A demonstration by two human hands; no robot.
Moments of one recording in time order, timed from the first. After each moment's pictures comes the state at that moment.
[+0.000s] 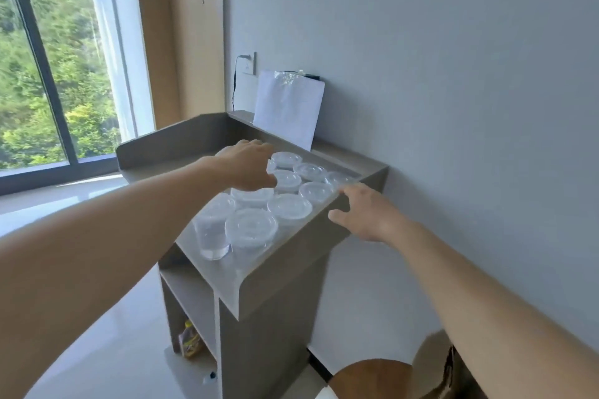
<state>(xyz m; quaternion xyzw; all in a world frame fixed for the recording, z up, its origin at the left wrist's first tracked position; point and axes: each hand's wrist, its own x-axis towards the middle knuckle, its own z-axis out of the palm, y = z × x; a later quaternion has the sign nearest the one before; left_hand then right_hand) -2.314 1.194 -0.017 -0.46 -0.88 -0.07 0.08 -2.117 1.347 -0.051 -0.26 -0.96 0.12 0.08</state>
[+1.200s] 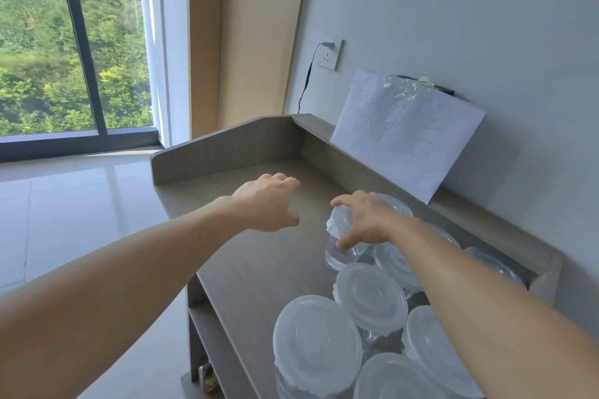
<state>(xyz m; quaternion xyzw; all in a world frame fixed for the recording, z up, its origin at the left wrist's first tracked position) -2.588 1.192 -0.085 -0.45 -0.89 -0.10 0.00 -2.479 1.397 -0.092 -0.18 -0.98 0.05 -0.06</state>
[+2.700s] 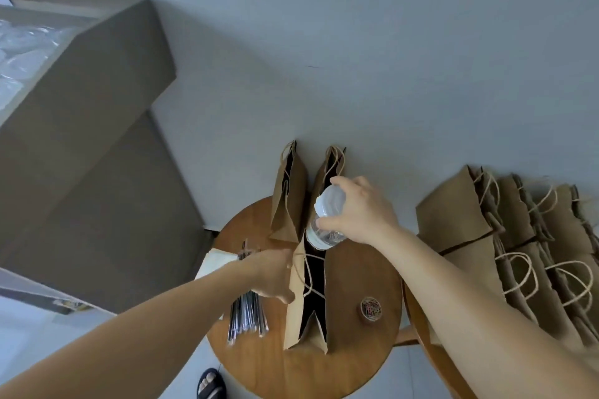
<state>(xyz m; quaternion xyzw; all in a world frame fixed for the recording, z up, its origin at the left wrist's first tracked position) -1.975 1.298 -0.356 -0.68 -0.63 0.11 -0.36 -1.785 1.373 -0.256 -0.59 -0.78 0.19 0.07</state>
